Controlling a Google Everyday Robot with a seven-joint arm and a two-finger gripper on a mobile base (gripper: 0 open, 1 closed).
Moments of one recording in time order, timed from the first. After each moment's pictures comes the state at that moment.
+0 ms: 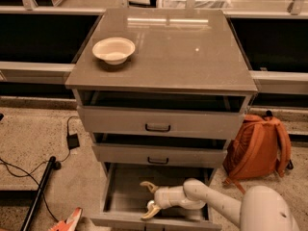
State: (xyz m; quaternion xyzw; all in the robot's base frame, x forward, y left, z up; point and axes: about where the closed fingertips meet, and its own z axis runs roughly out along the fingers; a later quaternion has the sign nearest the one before) arm 0.508 0.049 0.222 -0.62 0.54 0.34 0.45
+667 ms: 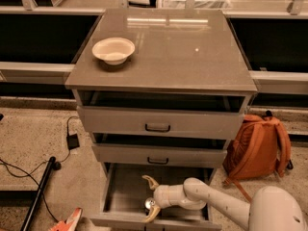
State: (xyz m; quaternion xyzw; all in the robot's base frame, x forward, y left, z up) arm 0.507 0.053 0.252 -0.63 0.53 0.32 0.47
